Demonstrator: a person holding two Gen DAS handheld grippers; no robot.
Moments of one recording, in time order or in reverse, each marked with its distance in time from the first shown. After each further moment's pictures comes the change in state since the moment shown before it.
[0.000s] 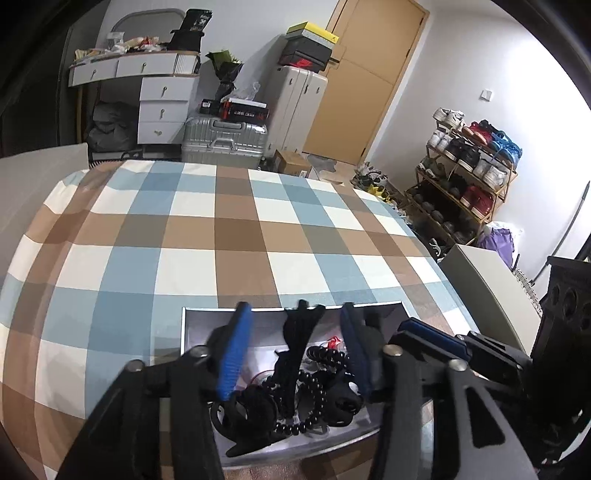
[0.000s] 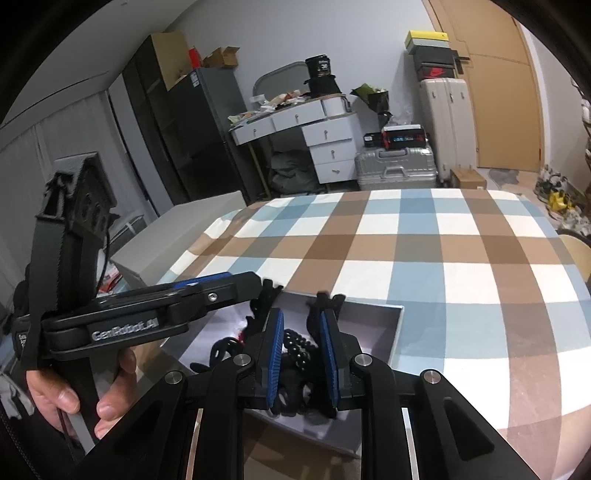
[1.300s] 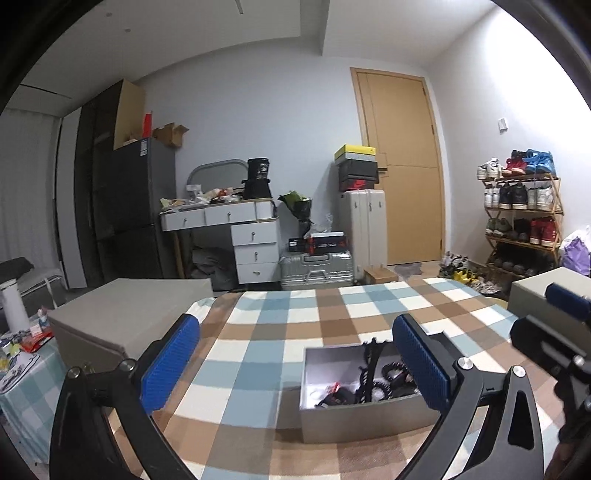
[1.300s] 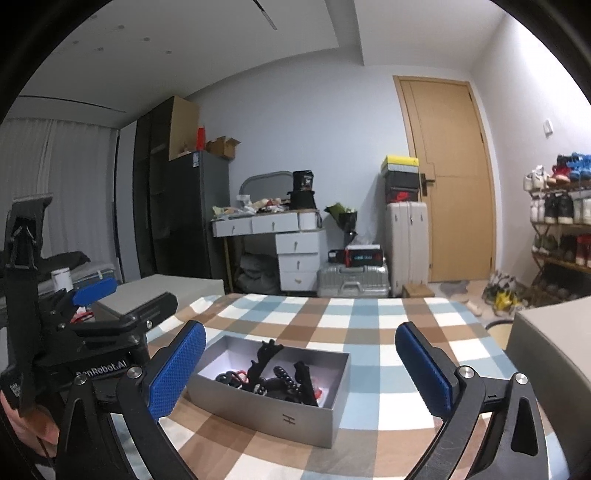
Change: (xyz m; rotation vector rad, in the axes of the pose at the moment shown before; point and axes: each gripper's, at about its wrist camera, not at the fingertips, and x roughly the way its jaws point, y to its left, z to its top) left arm -0.081 -0.024 -0.062 0.206 -0.553 0.465; right arm -0.102 0.053 -0.053 -0.184 -0.475 -0.207
